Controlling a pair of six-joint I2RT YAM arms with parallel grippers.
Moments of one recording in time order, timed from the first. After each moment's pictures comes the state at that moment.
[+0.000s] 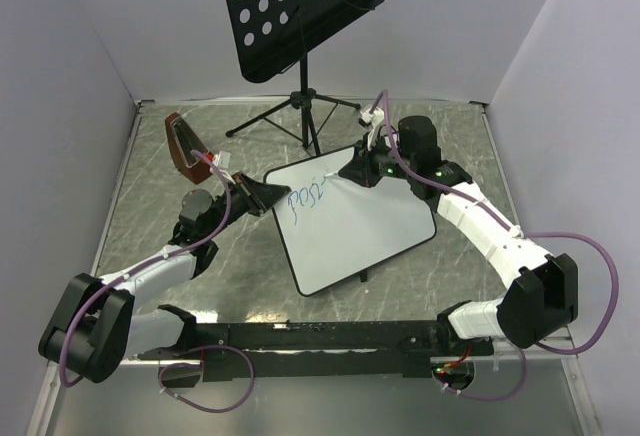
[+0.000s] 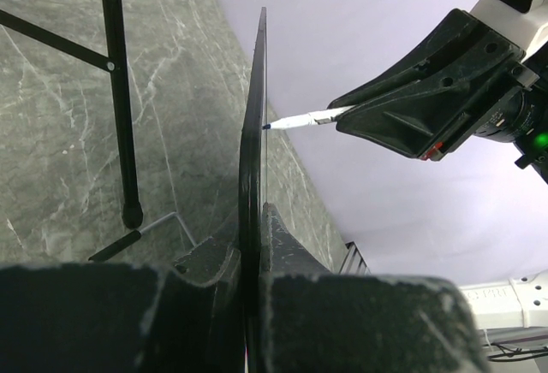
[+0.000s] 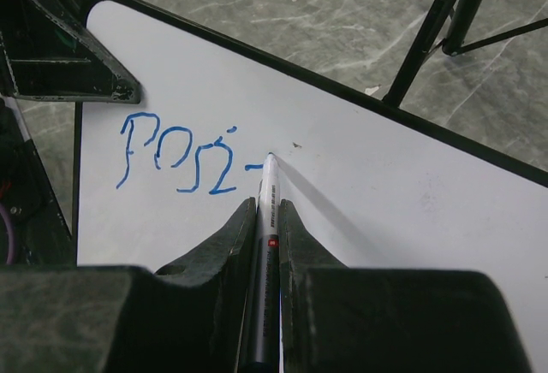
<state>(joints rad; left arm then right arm) -0.41 1.18 0.41 0.85 0.42 -0.94 0.42 1.33 1.13 -0.25 -0.58 -0.03</state>
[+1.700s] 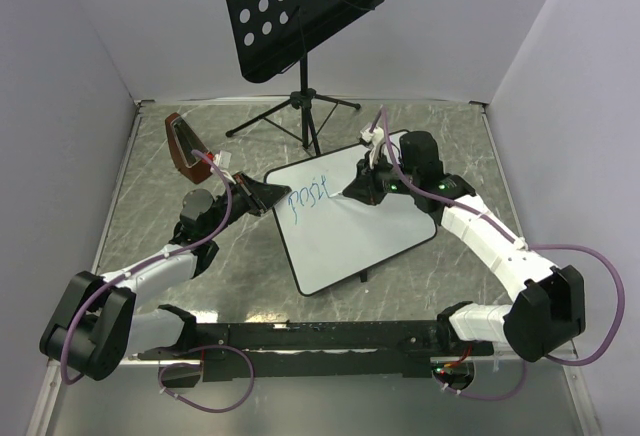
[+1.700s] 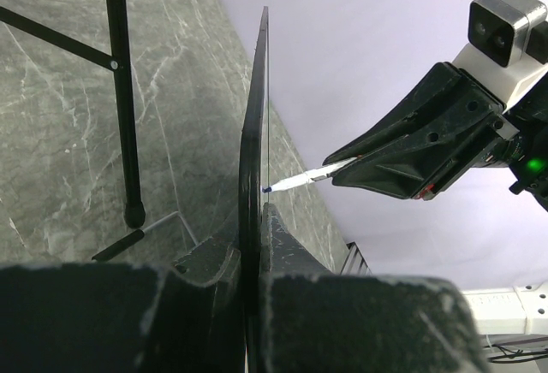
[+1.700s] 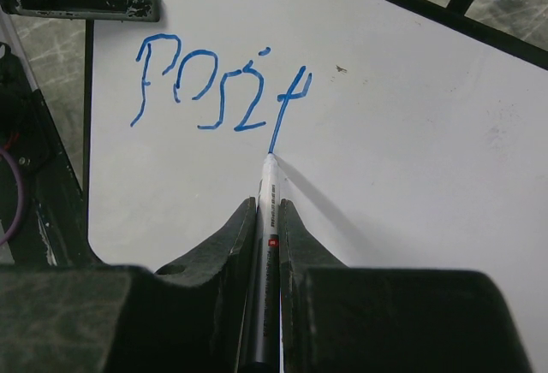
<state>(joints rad) -0.41 1.19 0.41 0.86 0.42 -0.94 0.42 1.26 1.02 -0.31 -0.61 -0.07</state>
